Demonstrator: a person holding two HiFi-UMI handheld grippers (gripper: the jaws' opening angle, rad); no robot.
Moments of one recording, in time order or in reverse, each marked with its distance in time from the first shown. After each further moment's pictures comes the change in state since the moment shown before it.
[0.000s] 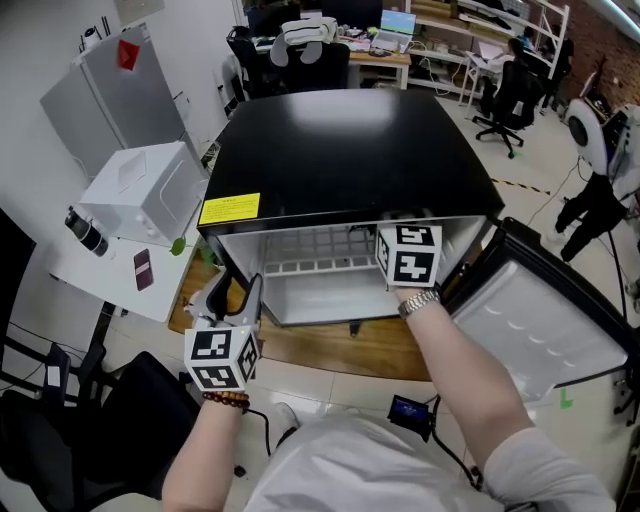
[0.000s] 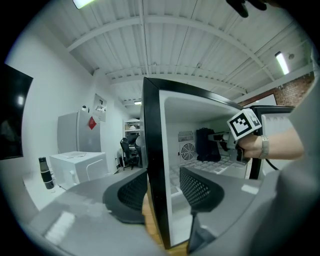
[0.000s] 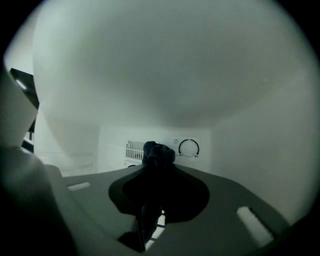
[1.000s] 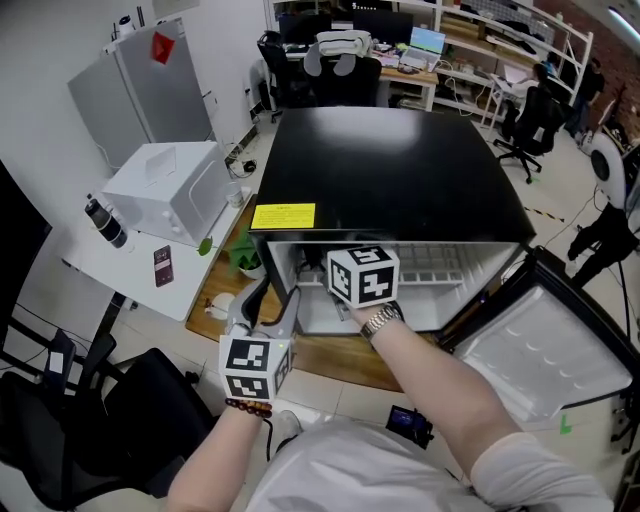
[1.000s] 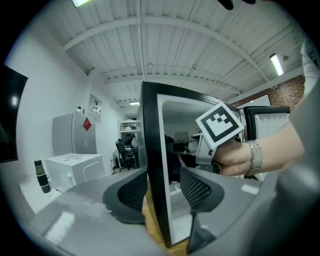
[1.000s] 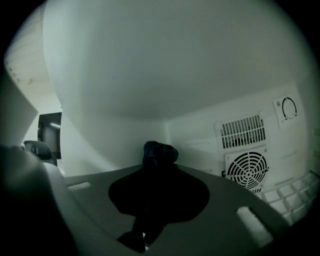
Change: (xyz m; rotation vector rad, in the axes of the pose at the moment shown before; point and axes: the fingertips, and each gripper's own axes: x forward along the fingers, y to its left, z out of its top) left arm -0.008 -0.004 0.000 0.031 -0.003 -0.050; right arm 0.027 0.204 -0.009 0.171 0.062 0.476
